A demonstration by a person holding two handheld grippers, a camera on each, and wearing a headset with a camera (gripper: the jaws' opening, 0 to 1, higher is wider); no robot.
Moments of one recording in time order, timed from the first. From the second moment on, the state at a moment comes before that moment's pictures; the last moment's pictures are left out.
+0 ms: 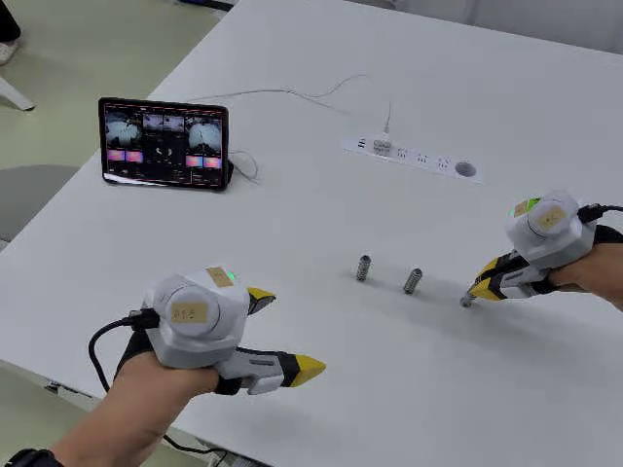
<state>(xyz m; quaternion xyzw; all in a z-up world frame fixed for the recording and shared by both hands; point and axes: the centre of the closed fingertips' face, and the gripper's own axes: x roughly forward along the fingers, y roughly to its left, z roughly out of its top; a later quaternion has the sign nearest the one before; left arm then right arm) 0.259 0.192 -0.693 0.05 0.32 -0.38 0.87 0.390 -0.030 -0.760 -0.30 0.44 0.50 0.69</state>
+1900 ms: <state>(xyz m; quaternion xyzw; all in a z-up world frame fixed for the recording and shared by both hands) 0.281 0.178 -0.654 0.02 0.29 -0.39 0.88 0.348 -0.048 -0.751 -0.16 0.42 0.41 0.79</state>
